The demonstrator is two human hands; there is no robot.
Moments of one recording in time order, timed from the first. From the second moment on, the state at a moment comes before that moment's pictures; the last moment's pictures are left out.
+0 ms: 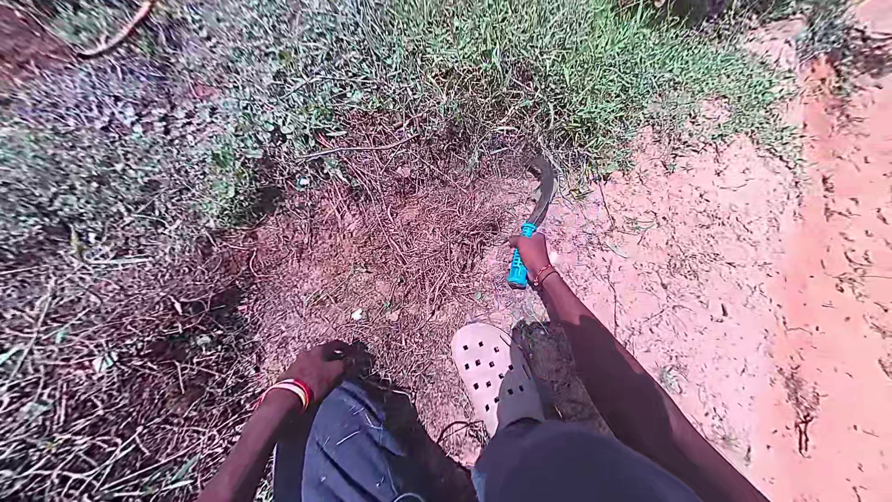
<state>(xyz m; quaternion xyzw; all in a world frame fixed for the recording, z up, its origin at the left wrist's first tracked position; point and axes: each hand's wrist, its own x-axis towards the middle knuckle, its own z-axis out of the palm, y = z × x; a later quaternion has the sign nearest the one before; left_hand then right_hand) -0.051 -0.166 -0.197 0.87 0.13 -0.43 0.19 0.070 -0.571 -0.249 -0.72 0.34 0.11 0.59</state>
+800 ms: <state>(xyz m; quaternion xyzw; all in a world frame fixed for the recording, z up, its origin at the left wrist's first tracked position) -0.045 -0.162 -0.207 0.86 0.10 -0.47 0.20 -0.005 -0.595 -0.200 -0.91 0.32 0.23 0.16</state>
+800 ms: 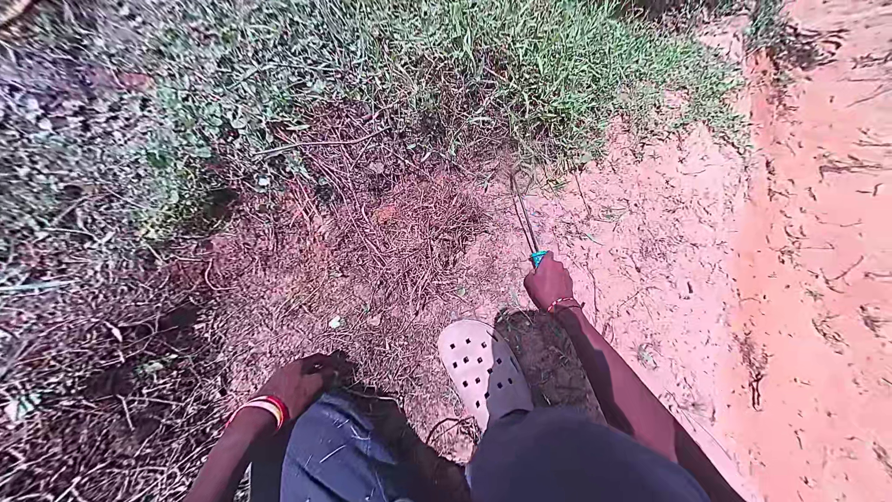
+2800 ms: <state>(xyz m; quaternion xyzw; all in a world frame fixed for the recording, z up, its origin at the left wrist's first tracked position) -0.033 -0.188 -0.209 0.86 0.10 -0.50 0.09 0.087 -0.603 -0.124 -0.98 0.13 0.12 0.07</state>
